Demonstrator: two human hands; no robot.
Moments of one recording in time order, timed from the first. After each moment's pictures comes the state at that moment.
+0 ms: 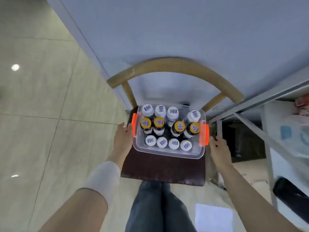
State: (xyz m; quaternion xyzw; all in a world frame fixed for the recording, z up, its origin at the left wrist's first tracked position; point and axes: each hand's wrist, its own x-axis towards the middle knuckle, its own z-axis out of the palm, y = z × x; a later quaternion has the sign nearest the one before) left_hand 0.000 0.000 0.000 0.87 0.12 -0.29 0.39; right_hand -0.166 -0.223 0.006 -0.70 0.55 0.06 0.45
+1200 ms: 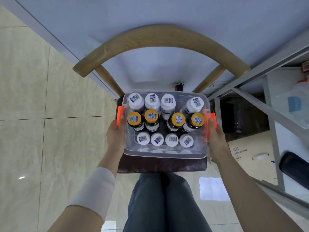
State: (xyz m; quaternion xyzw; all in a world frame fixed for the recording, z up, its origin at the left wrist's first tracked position) left_hand -0.005 -0.009 -0.052 0.87 0.11 -0.23 0.43; right_hand -0.175 -0.226 -0.059 -0.53 0.63 -0.01 0.57
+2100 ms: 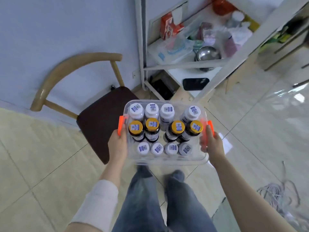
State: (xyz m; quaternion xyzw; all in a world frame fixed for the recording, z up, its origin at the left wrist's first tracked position) left_hand -0.224 0.022 0.141 0.84 -0.25 -0.35 0.34; right_hand -0.501 -0.033 0.130 -0.29 0.76 -0.27 0.52
